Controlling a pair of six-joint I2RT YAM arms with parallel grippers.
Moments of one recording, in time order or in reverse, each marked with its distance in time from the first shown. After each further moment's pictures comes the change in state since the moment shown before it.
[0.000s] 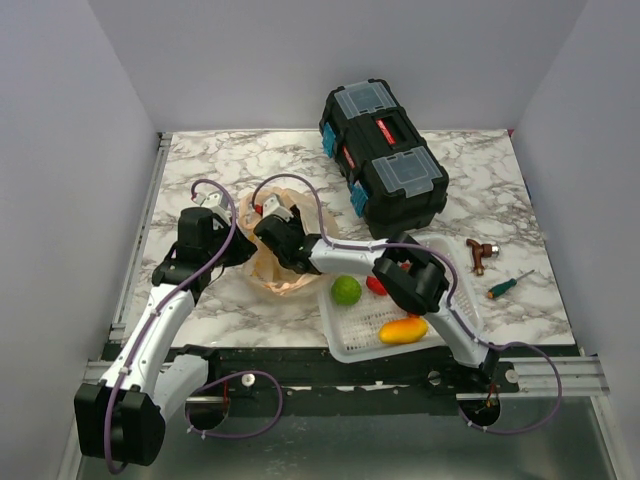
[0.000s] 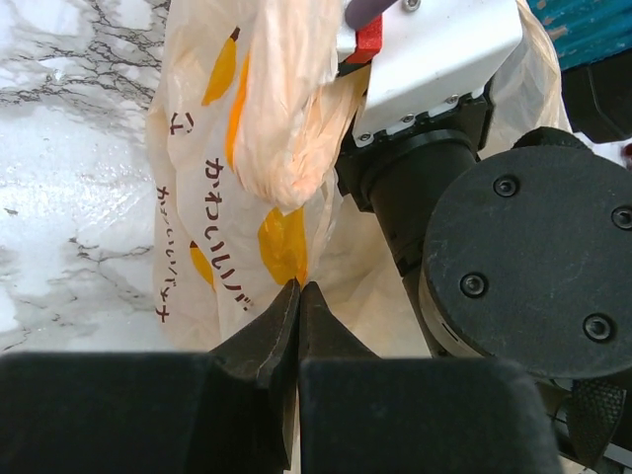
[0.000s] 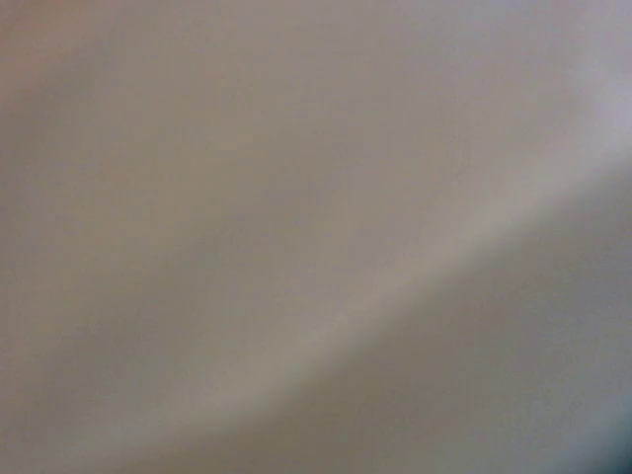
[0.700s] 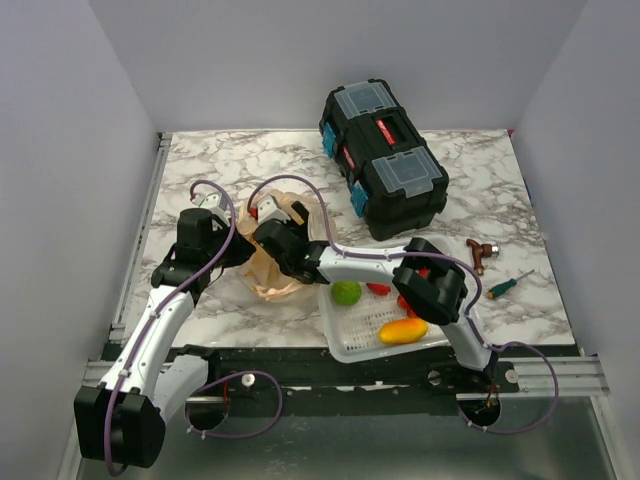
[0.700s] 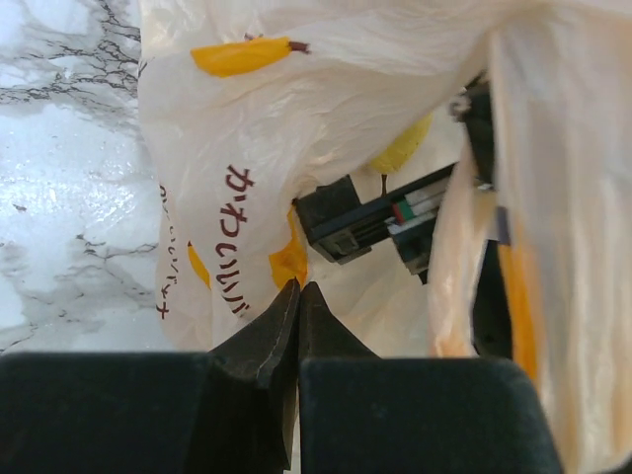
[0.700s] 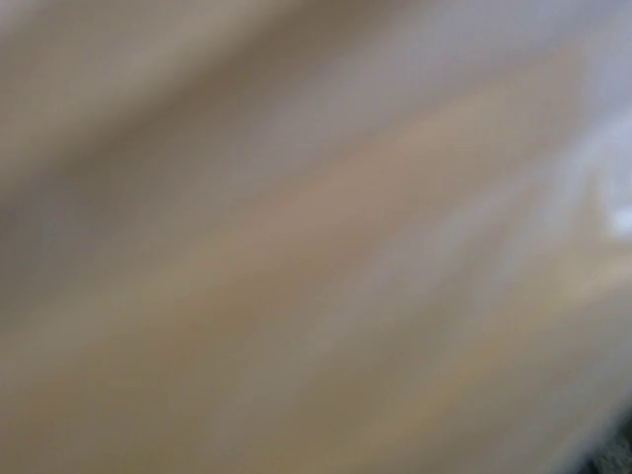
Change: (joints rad) left arm 0.006 -0.012 -0.004 -0.009 -0.011 0.002; right arm 0.065 -0.182 -0.140 0.097 -0.041 -0.013
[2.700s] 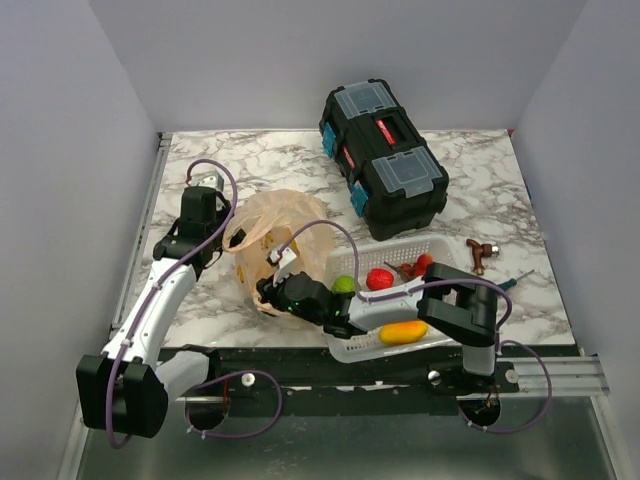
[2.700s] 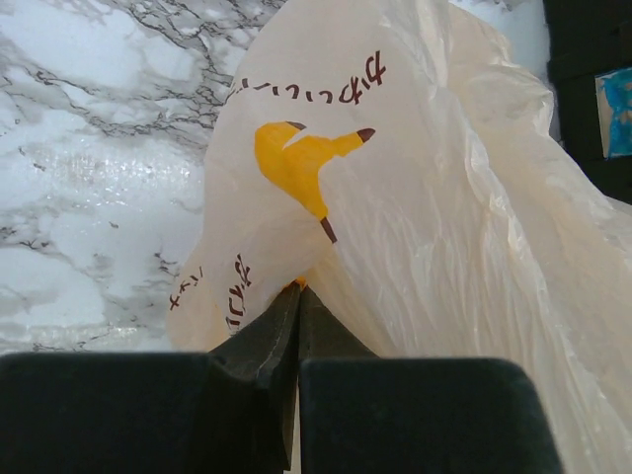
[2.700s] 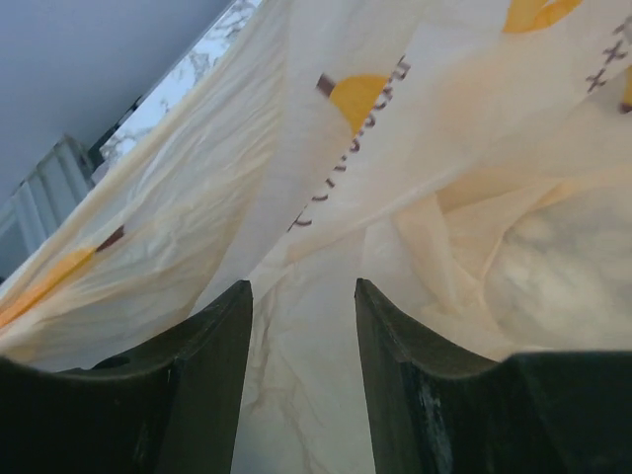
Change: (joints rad) left arm -0.005 0.163 0.195 -0.111 -0.180 -0.003; right arm 0.183 -0.223 -0.536 0.634 -0.610 0.583
